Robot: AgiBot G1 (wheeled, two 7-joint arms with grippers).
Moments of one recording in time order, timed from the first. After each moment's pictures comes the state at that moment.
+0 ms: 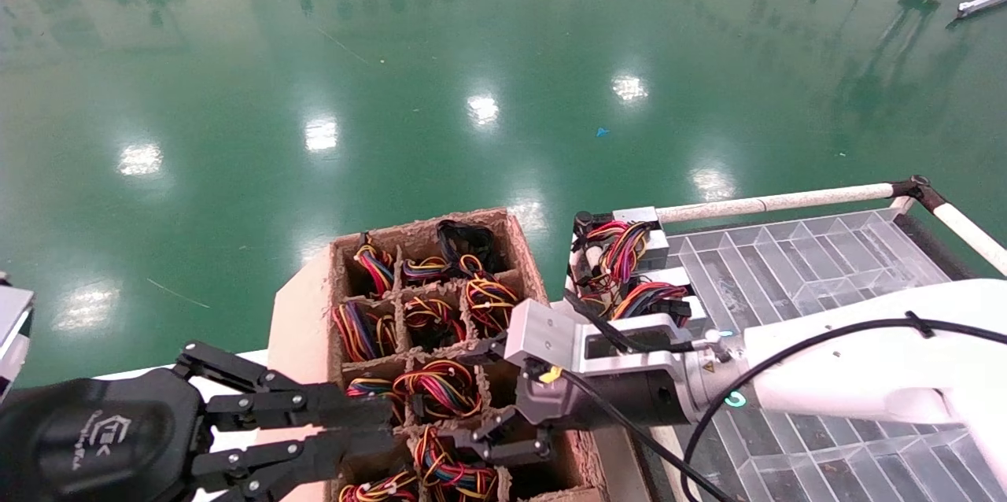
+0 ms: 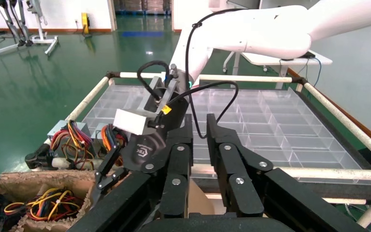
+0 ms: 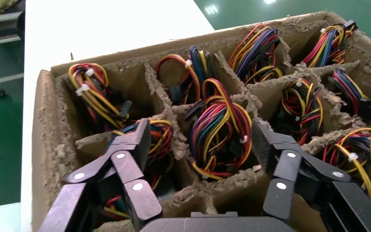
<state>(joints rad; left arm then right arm) -1.08 0.60 0.32 -1.28 0.71 1.48 -0.17 1.42 -1.10 -0.61 0.82 -1.38 -1.30 0.04</state>
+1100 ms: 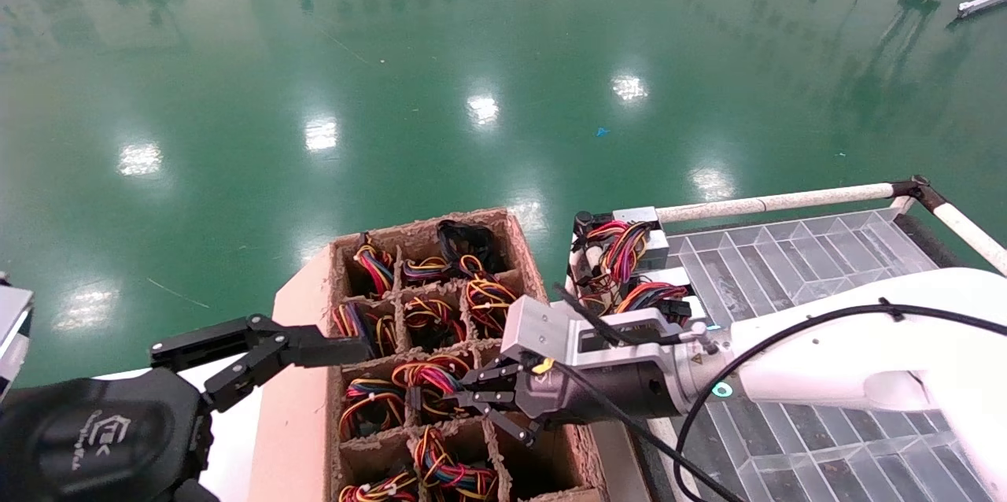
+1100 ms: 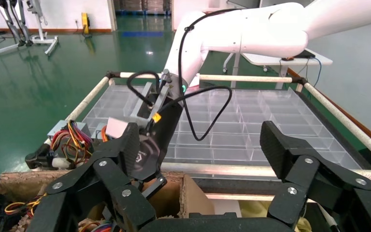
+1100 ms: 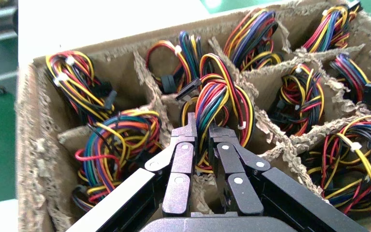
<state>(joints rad) -1.08 0.60 0.32 -1.28 0.70 1.48 -0.17 1.46 -1.14 -0.62 0.69 -1.39 -1.31 0.00</state>
